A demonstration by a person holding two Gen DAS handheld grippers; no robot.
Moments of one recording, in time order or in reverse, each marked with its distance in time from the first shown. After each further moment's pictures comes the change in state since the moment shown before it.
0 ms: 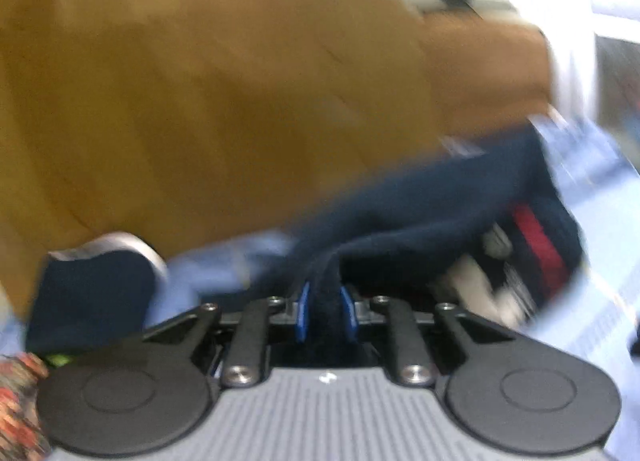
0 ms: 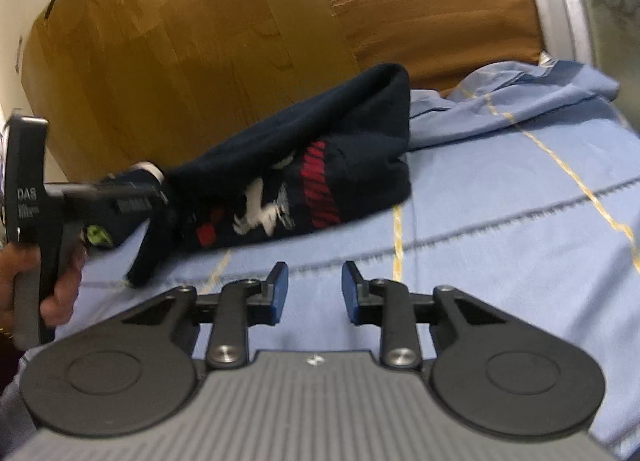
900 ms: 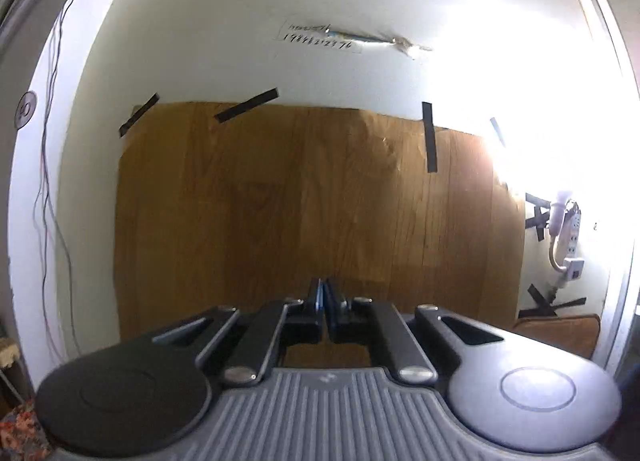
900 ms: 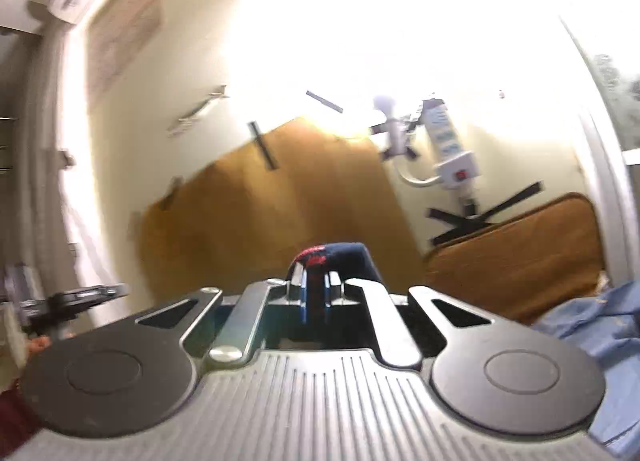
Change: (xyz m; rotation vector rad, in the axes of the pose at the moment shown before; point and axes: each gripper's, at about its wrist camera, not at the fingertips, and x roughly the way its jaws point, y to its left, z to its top) left arm -0.216 0.145 0.063 -0.379 -0.456 0.159; right arm -0.150 0.034 0.127 -0.073 -0.468 0.329
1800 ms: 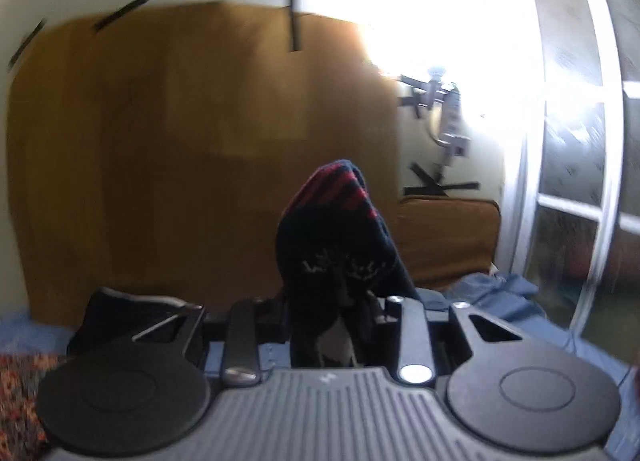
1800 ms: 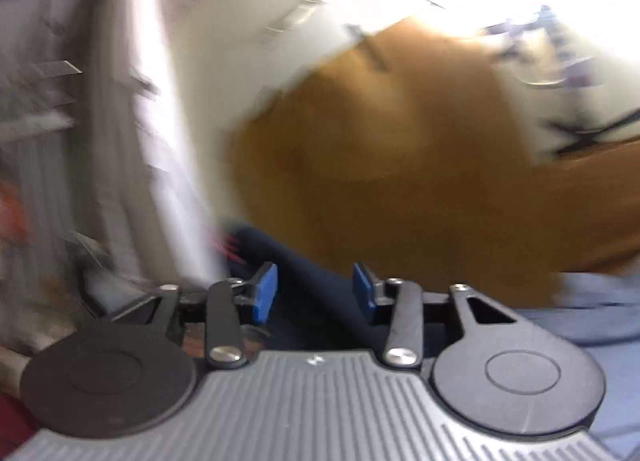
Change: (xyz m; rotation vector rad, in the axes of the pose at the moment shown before) left arm -0.007 -0.041 -0.082 0.091 0.220 -0.316; right arm 0.021 0.045 -0.066 -0.061 0.196 0.134
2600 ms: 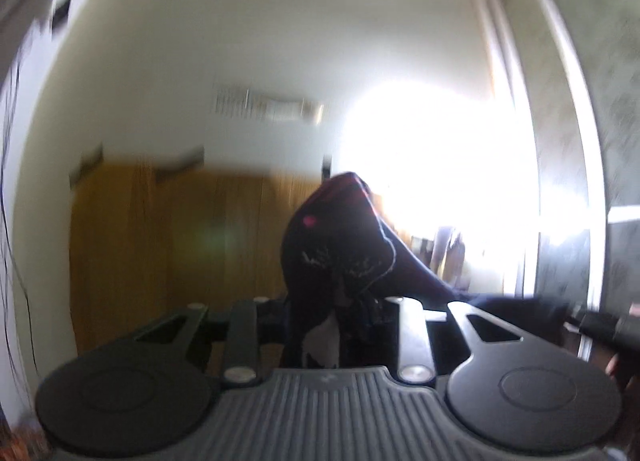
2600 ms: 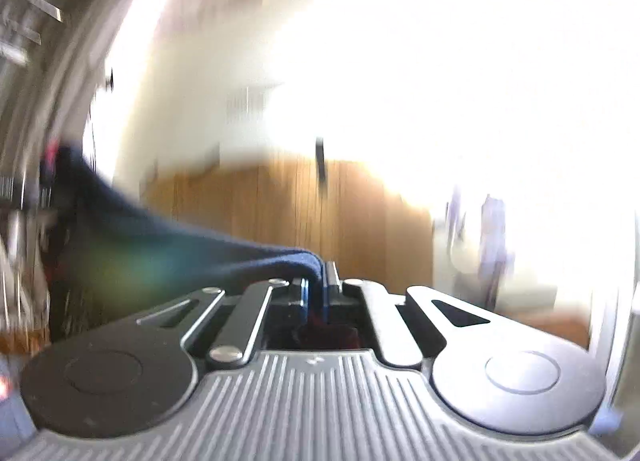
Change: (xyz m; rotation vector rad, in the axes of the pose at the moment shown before) left arm -0.160 0.014 0.087 0.017 -0.367 0.043; right arm -0.060 0.072 0.093 -0.344 -0.320 -0.236
